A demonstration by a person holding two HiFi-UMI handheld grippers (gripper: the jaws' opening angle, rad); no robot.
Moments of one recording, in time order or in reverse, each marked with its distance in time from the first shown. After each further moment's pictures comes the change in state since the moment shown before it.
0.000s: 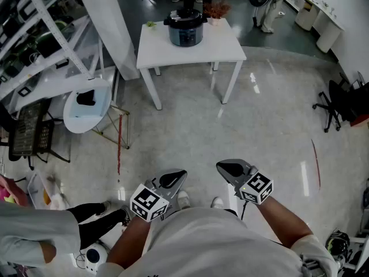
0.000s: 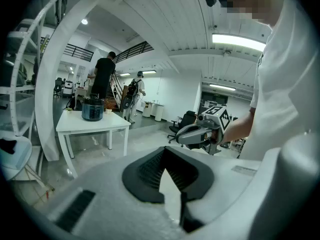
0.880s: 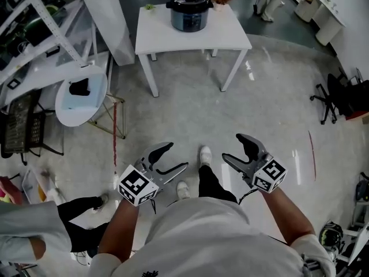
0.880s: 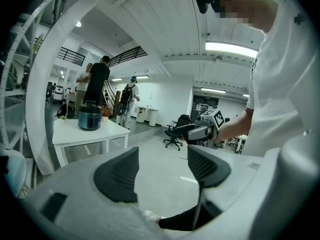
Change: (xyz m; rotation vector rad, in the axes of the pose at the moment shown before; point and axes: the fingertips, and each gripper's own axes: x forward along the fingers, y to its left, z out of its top) left arm -0.024 0.098 0.026 0.083 -0.059 -0.087; right arm 0.045 -0.052 0.046 0.046 -0.125 -0.124
